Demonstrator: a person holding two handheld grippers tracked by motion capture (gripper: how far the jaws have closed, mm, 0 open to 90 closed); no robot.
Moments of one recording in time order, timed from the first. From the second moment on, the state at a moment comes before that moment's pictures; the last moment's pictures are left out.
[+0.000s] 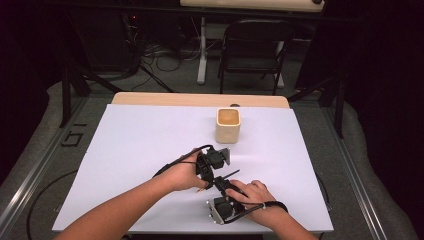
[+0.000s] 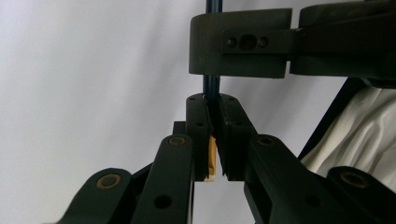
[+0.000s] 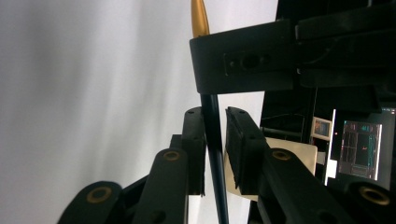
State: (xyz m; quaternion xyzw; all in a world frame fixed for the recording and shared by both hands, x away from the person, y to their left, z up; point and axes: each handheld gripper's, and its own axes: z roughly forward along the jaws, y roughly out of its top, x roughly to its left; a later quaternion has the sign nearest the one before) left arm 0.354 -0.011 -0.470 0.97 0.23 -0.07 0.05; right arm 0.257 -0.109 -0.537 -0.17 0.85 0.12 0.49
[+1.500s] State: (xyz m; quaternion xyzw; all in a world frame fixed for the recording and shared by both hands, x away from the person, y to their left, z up) left arm 0.356 0.034 -0.454 0.96 0.24 -0.03 0.14; right arm 0.265 -0.117 -0.533 -0.13 0.86 0.14 0.47
